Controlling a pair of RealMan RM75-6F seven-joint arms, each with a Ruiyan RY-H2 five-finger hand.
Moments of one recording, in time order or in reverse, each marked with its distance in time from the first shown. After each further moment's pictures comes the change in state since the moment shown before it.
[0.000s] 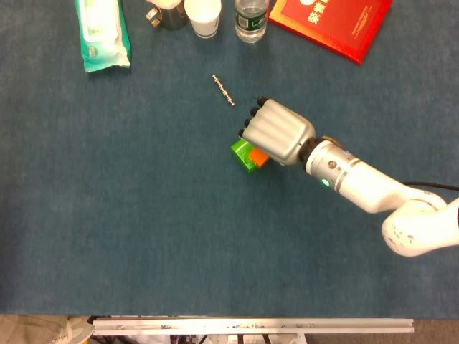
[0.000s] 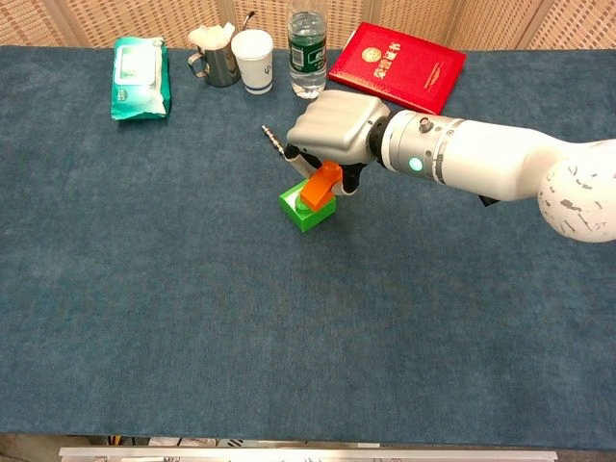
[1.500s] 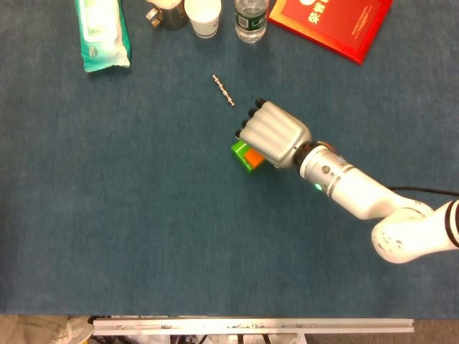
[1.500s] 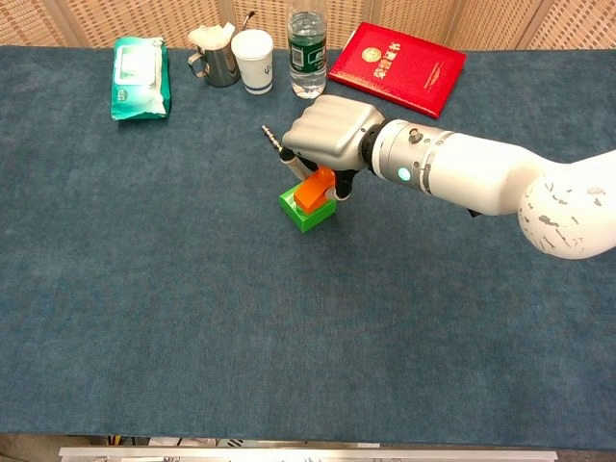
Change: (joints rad) left arm 0.004 -0.003 0.001 0.030 -0.003 -0.002 -0.038; right arm 0.021 -0.050 -0.017 -0.004 0.082 0.074 -0.052
